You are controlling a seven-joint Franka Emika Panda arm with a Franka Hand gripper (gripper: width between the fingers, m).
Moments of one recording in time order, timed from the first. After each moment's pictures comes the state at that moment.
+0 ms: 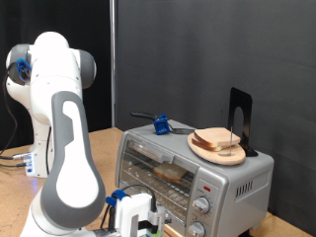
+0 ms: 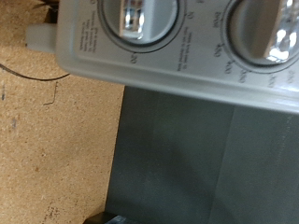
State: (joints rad) arm -0.22 0.98 -0.13 -1.36 1.39 1.52 -0.20
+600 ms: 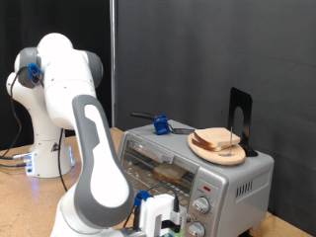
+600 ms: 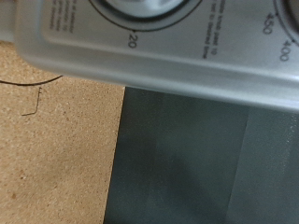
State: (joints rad) arm -0.17 0.99 -0.10 -1.36 1.39 1.58 -0.19
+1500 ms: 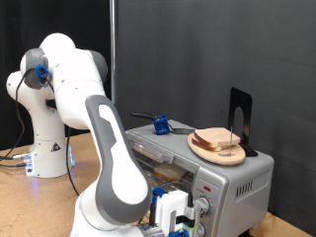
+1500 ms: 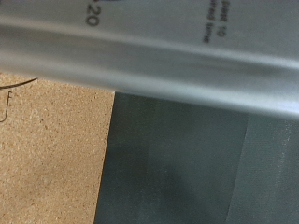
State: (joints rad) arm -0.15 0.99 -0.07 -1.37 1.40 1.60 -0.19
